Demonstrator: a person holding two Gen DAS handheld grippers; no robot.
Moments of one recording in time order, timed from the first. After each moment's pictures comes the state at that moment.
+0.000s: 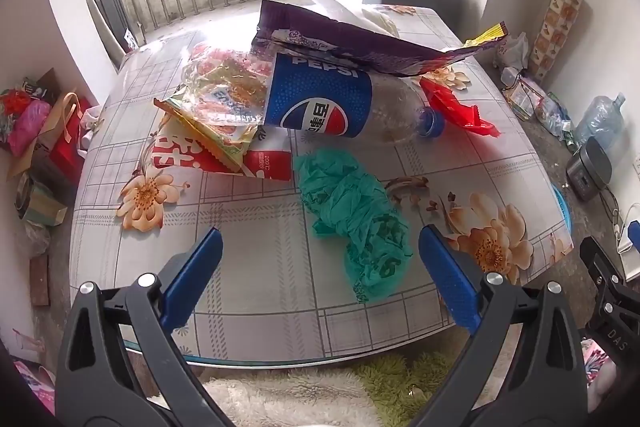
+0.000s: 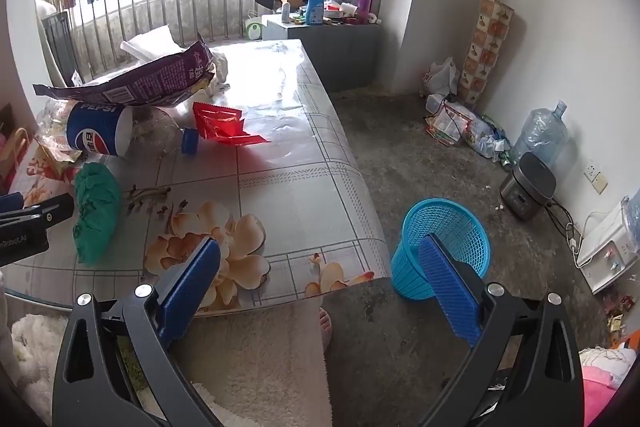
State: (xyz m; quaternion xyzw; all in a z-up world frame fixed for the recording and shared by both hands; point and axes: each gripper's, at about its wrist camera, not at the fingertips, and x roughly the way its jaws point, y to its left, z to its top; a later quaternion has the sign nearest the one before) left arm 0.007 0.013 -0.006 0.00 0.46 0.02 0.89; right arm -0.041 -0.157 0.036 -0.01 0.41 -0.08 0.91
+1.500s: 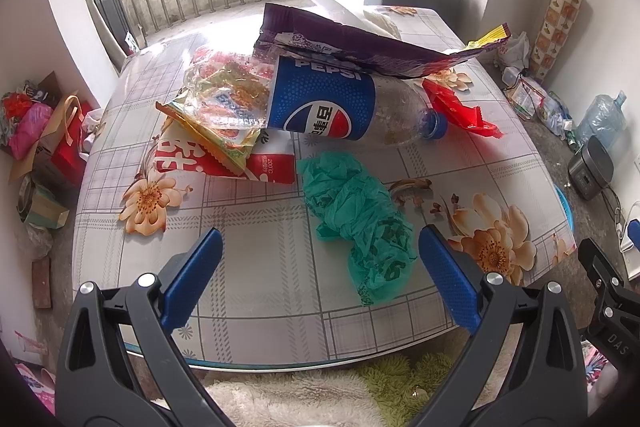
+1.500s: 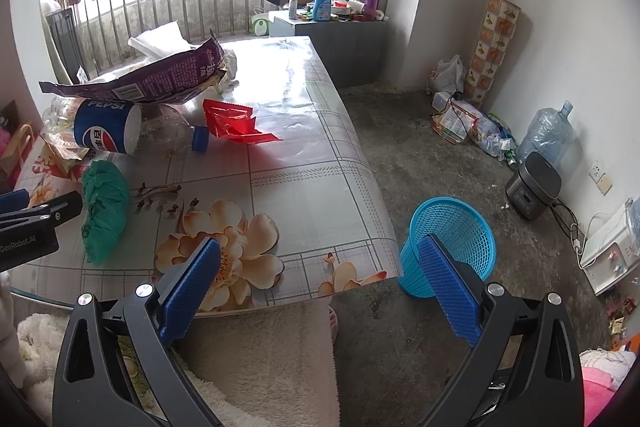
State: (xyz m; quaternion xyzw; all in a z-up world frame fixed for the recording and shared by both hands) left arm 0.006 0.012 -0.006 0.00 0.46 0.02 0.89; right arm -0.039 -0.150 0.034 -0.01 0.41 -0.08 0.91
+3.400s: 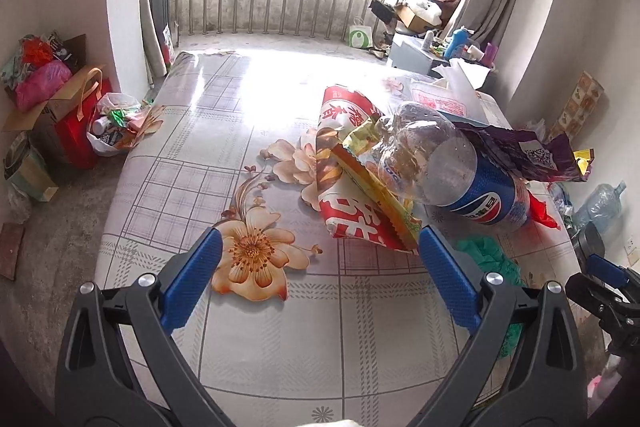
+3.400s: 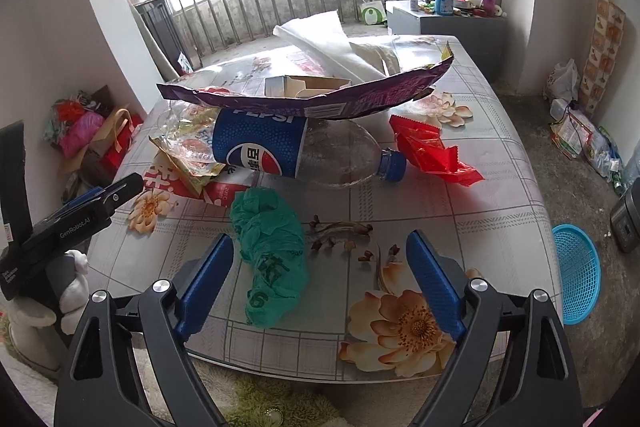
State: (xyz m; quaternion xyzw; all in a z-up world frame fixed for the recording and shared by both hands) left arm 0.022 0.171 -0.012 -0.10 0.36 0.04 0.93; right arm 0.024 -0.035 0.034 0.04 0.44 0.13 0.89
